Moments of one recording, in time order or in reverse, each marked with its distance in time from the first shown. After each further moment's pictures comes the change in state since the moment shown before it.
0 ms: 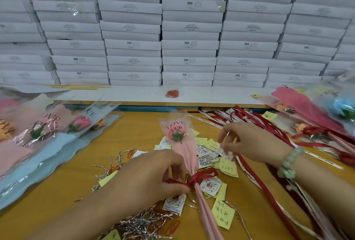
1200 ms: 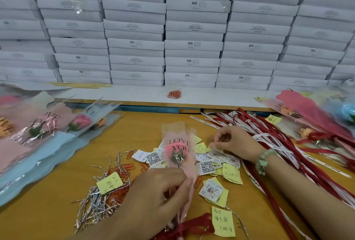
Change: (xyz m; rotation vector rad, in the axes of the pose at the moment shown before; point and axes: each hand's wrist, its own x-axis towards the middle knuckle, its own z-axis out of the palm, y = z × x) left_hand -0.006 -0.002 0.045 -0.313 0.371 0.245; right_hand 0.061 0.047 0.043 0.356 0.072 -0.147
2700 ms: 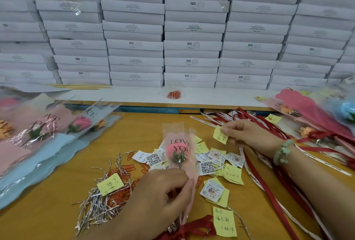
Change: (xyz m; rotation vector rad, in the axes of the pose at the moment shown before) left_hand 0.002 -0.003 0.006 0.005 0.034 0.033; right_hand -0.006 0.000 -0.031 0.293 -0.166 0.024
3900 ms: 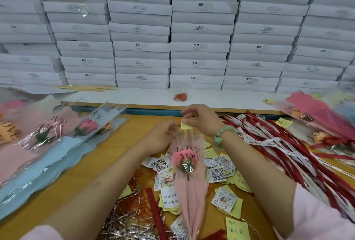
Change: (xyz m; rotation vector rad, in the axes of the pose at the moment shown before) left_hand 0.108 -0.104 -0.021 -0.007 -0.199 -0.471; right_hand 0.102 -0.051 0.075 -0.293 0.235 -0.091
